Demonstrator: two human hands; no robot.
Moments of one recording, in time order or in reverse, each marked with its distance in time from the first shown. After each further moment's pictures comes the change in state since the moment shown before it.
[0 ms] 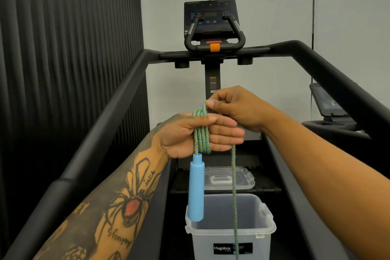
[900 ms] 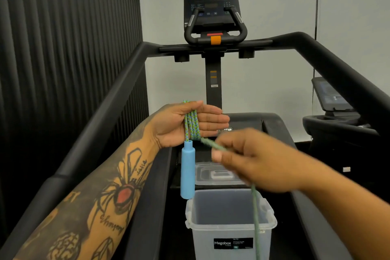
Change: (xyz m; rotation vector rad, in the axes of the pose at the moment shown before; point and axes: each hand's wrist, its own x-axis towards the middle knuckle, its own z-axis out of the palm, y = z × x) left_hand -0.003 0.004 -0.025 -0.020 0.245 0.005; right_hand -0.098 -0.035 0.040 -0.289 -0.215 0.093
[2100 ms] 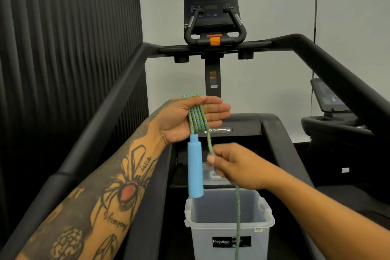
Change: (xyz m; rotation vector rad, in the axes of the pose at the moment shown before) left_hand 0.005 0.005 0.022 -0.024 0.076 0.116; right_hand 0.026 0.065 0.033 0.144 0.022 0.097
